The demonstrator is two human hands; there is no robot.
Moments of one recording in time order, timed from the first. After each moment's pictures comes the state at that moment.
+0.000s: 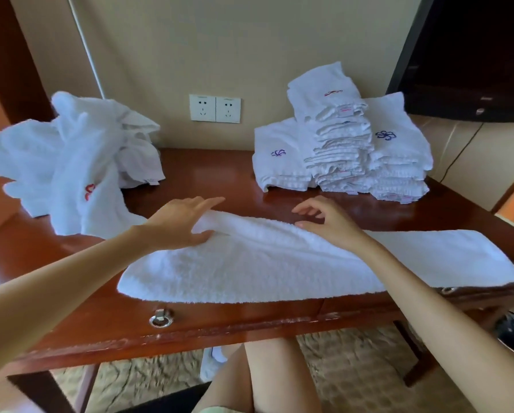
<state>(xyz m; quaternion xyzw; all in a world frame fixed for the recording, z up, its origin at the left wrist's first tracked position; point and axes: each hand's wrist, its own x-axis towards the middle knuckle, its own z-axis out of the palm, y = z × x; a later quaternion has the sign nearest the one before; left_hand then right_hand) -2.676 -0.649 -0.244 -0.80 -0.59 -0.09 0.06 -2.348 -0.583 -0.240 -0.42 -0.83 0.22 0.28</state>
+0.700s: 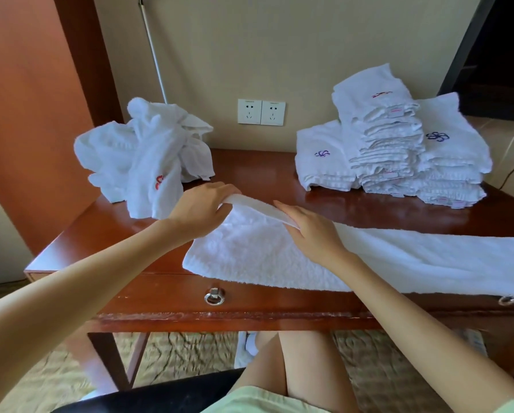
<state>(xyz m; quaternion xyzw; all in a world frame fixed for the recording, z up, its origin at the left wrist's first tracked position) -2.701 -0.706 -0.222 -0.74 -0.62 -0.23 0.11 -2.458 -0.640 -0.259 -0.37 -0.89 0.06 0.25</state>
